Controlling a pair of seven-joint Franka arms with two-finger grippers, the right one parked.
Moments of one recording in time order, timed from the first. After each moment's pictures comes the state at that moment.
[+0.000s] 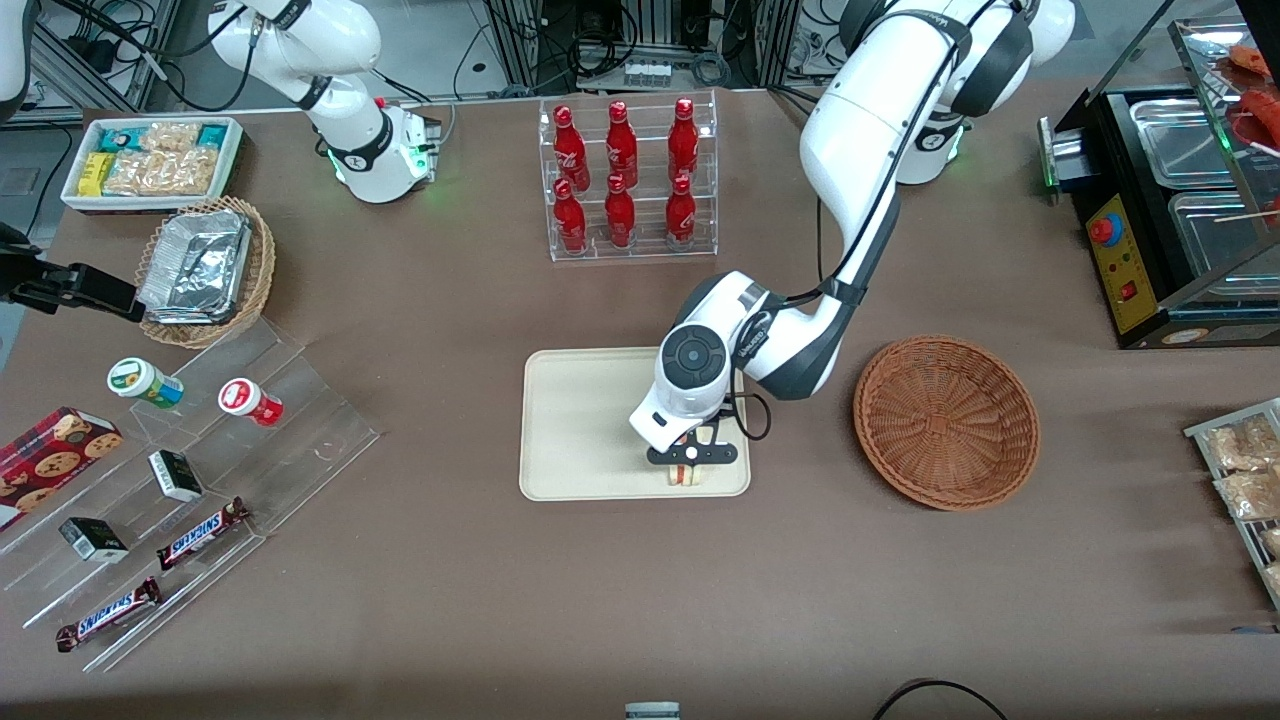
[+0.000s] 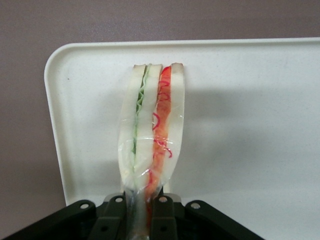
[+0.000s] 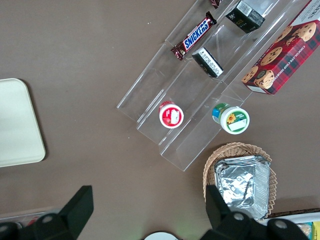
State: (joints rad) arm -0.63 0.82 -0.06 -1.33 -0.01 2.07 -0.67
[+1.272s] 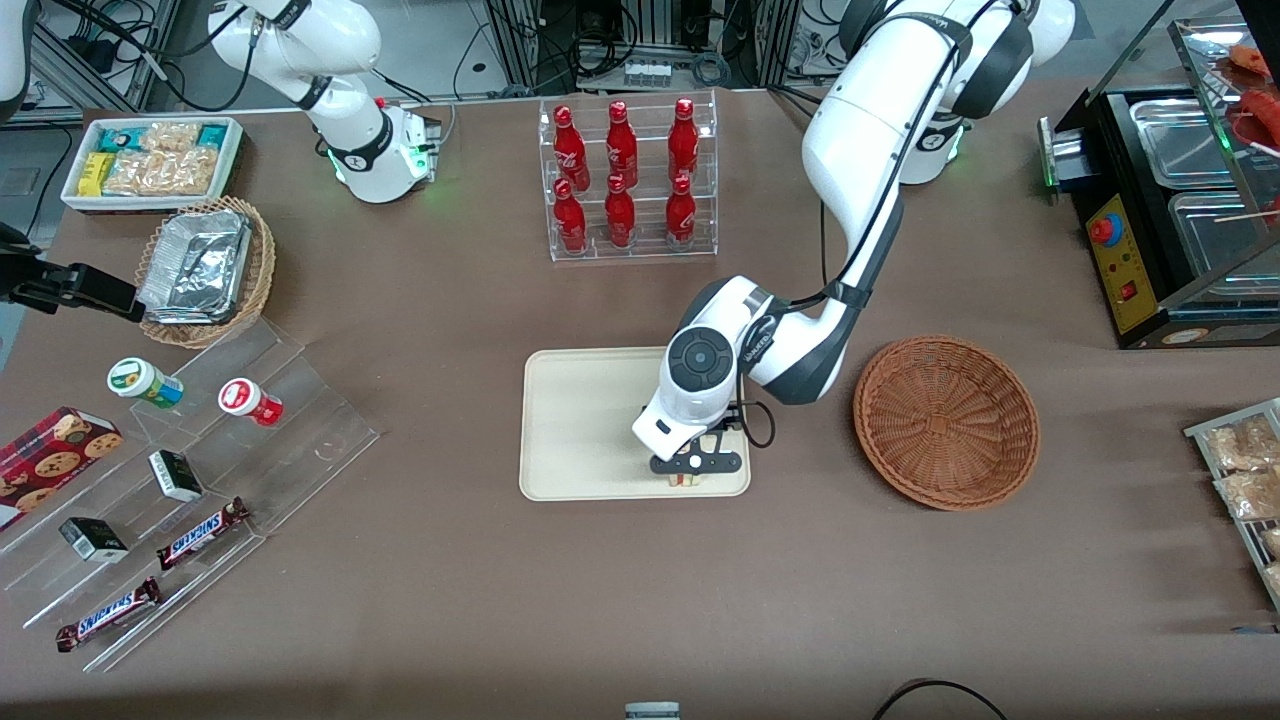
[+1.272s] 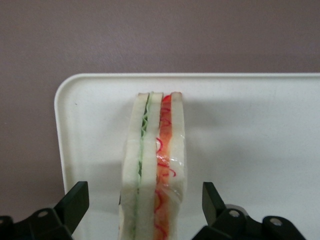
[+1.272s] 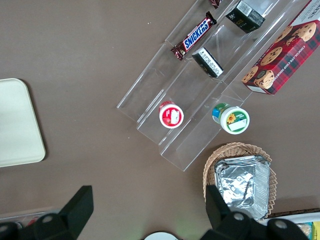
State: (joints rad) arm -0.63 0.83 -0.04 -1.30 -0.01 2.10 -0.67
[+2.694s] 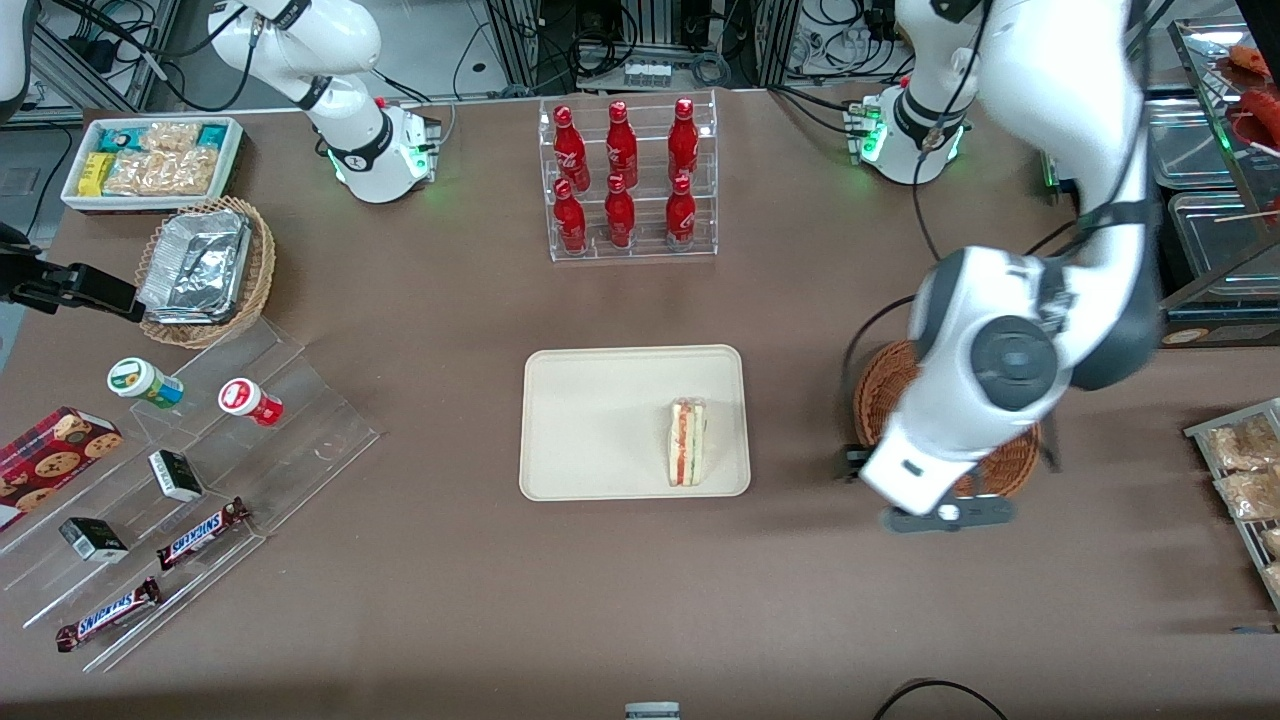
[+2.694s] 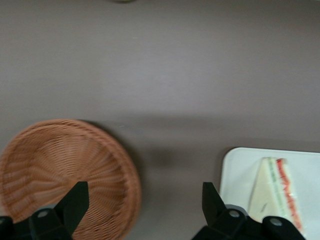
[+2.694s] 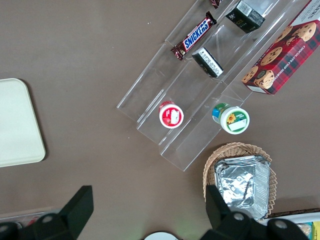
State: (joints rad) arm -0.36 0.53 0.09 -1.28 -0.01 1.82 -0.38
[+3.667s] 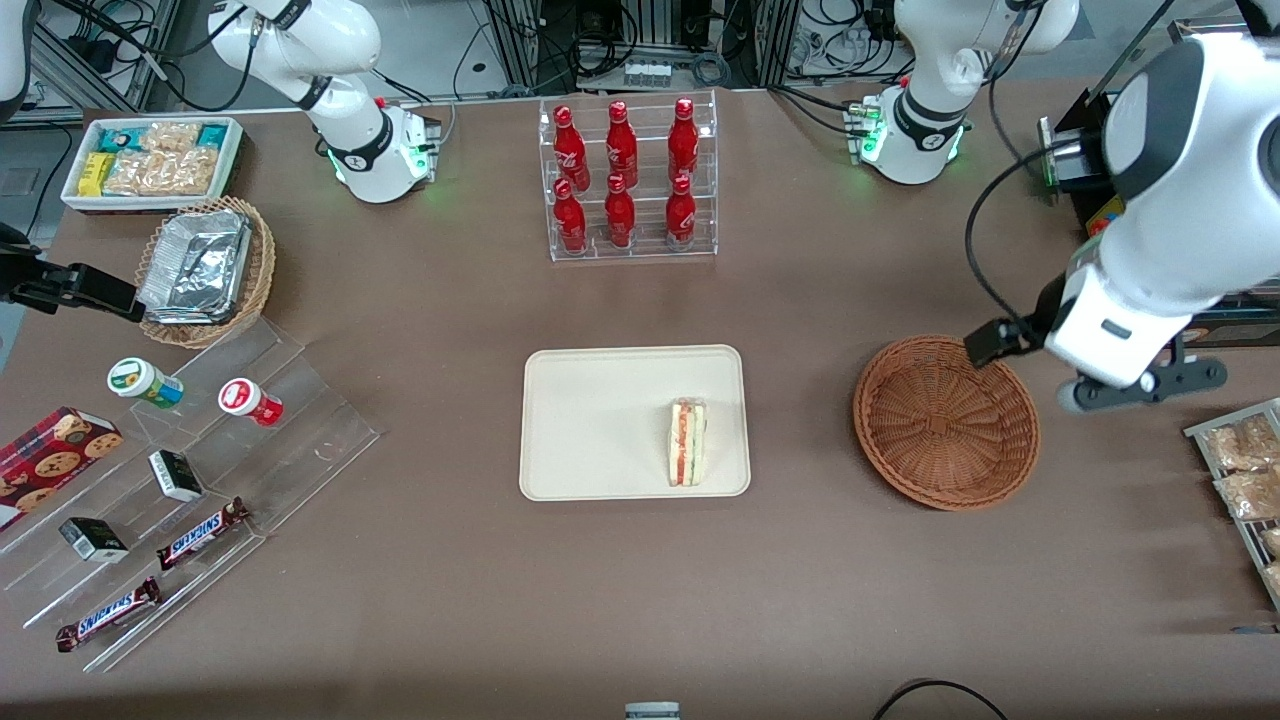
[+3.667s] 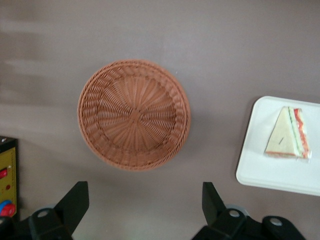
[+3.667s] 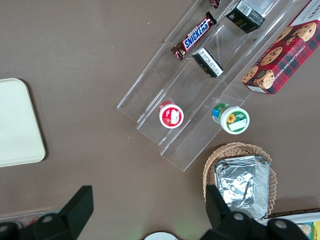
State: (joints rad) arm -0.28 0.15 0.09 -1.48 0.00 1.56 -0.35
